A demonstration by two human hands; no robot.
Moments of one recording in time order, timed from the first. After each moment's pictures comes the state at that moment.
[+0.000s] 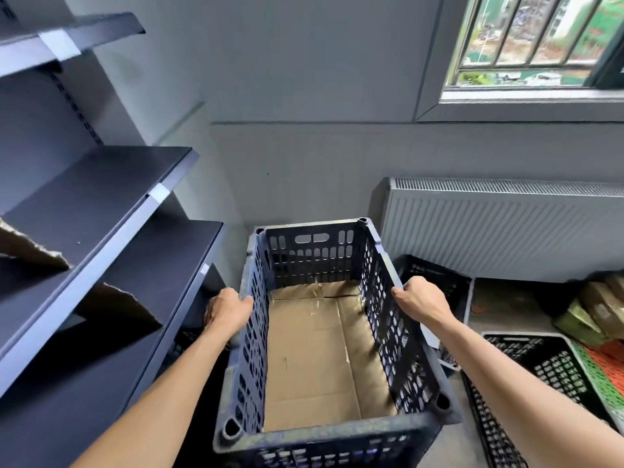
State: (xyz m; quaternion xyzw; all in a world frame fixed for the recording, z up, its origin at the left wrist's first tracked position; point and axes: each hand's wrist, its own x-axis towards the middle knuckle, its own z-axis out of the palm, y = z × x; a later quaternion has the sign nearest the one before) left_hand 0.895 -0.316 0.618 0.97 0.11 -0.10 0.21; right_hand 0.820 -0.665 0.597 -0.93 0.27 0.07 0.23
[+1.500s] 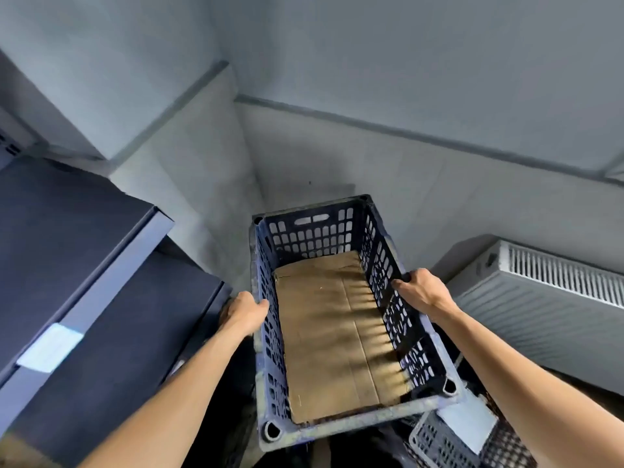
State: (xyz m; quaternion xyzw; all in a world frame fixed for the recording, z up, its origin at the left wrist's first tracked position) left_hand 1.306 -0.363 0.522 0.90 0.26 -0.26 0.24; right_hand 1.328 -0.702 0.528 -0.92 0.17 0.22 0.26
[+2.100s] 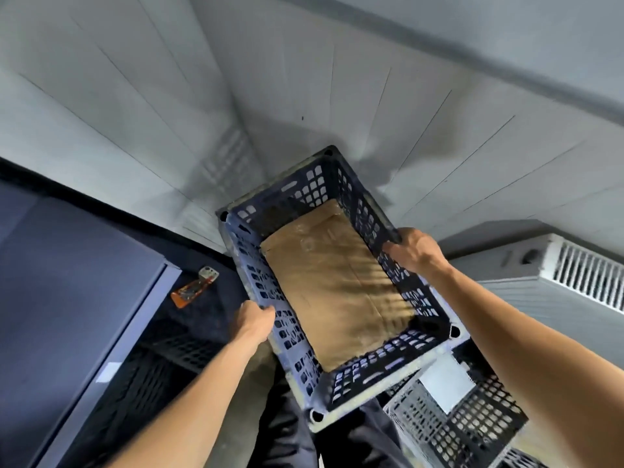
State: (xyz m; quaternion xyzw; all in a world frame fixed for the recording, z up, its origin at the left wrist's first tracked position) left_hand 1.335 -0.442 0.392 0.79 0.43 -0.33 0.30; right_hand 1.471 -0.730 0.404 -0.92 0.11 0.32 0.21
